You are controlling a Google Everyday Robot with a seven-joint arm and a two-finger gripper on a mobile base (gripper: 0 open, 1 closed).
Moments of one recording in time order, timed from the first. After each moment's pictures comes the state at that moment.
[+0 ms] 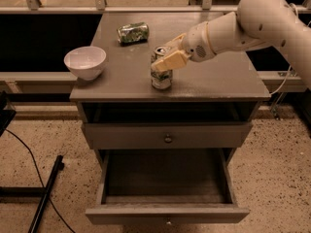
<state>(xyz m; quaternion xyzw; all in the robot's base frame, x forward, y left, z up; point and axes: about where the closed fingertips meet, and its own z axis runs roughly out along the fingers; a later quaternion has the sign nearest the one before) 0.657 -0.028 0.907 -0.53 0.69 0.25 0.42</state>
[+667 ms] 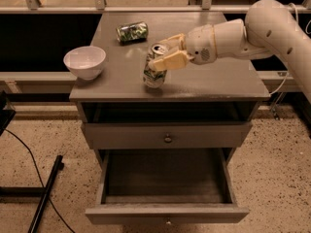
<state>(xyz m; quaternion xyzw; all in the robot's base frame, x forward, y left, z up) 0.635 -0.012 0.925 -0.54 0.61 0.35 0.46</state>
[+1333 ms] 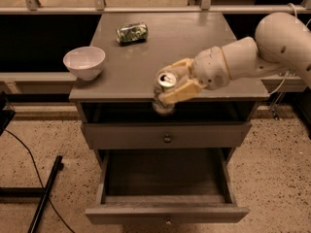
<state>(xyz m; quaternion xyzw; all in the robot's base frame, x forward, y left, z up) 0.555 -0.037 0.880 -0.61 0.60 0.33 0.40</state>
